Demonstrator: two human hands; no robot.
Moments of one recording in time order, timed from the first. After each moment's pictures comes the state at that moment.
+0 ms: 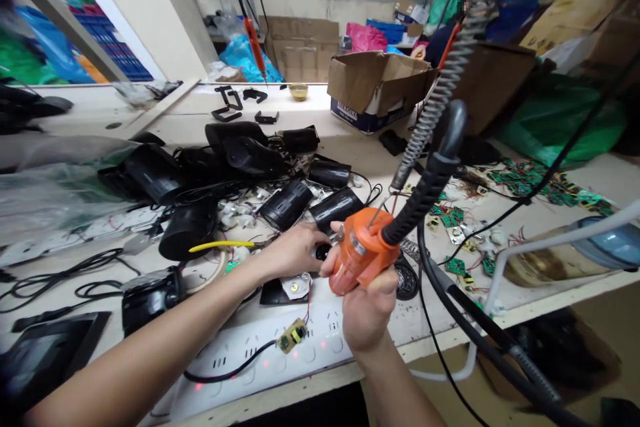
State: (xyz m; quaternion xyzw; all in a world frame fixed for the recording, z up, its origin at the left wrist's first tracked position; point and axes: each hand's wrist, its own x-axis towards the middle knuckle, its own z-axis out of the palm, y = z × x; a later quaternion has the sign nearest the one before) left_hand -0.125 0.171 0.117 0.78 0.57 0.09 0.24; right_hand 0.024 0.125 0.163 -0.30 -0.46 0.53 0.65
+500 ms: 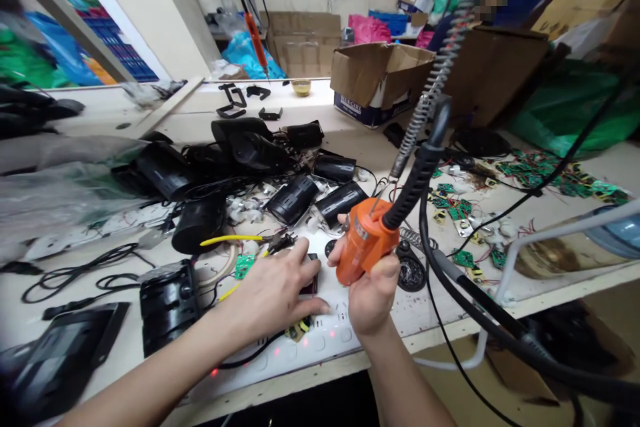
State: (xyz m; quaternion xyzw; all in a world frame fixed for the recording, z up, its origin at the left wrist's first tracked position) left_hand -0.117 0.085 0.157 0.81 0.58 -0.03 0.10; right_hand 0.023 0.125 0.152 -0.32 -0.46 0.52 0.64
